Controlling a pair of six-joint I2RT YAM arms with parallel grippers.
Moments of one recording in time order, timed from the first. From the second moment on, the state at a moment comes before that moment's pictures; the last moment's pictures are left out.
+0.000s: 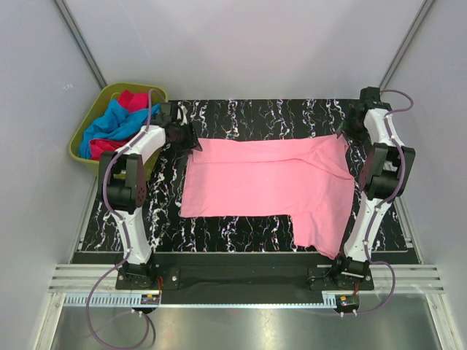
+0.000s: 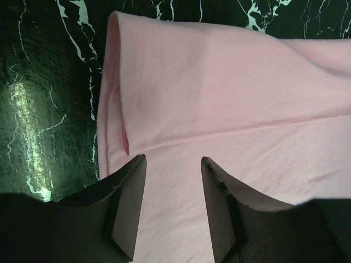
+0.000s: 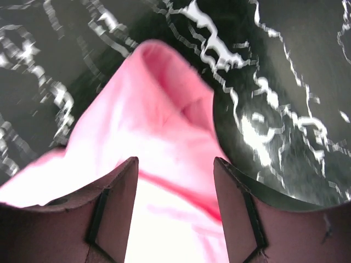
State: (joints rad) left arm -0.14 1.99 1.53 -0.53 0.31 -0.38; right arm -0.20 2.23 1.94 -0.79 0.04 0.42
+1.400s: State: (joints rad) left arm -0.14 2.08 1.49 -0.53 0.24 -0.42; right arm -0.09 2.05 1.73 -0.75 -0.17 0.37
